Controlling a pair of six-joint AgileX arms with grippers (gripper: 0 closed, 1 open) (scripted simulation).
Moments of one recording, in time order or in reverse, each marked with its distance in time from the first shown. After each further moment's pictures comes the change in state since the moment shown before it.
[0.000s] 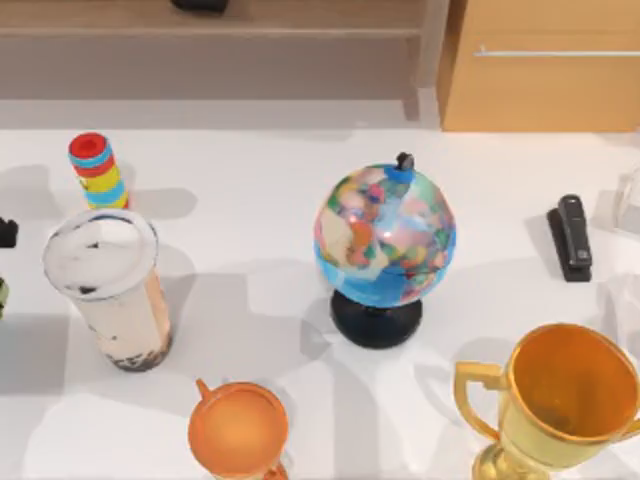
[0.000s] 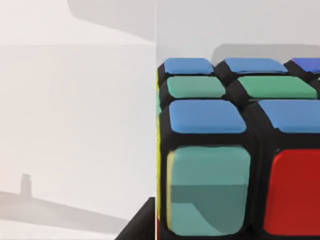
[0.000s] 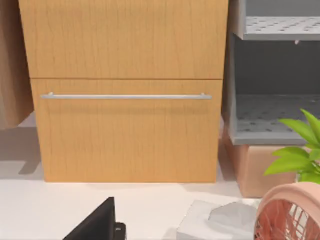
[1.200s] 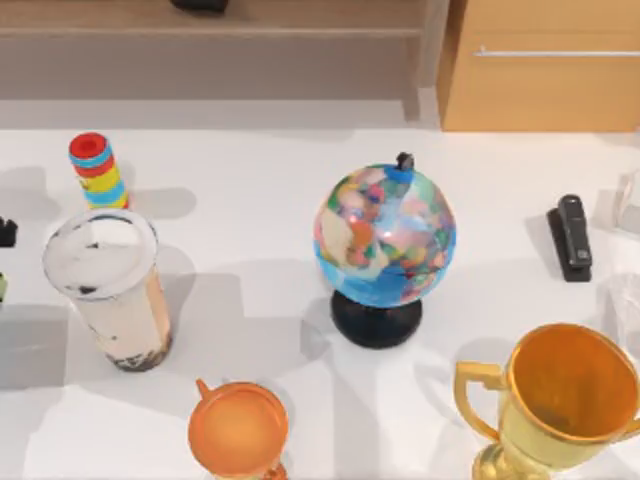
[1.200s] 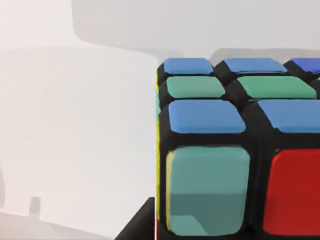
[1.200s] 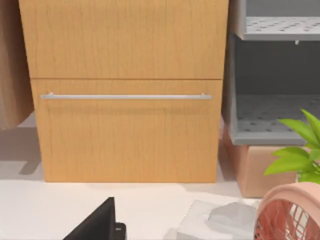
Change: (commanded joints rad) left arm 0.007 -0.004 -0.032 0.071 -0.001 0.000; right arm 0.000 0.000 0.000 0.000 0.000 0.000
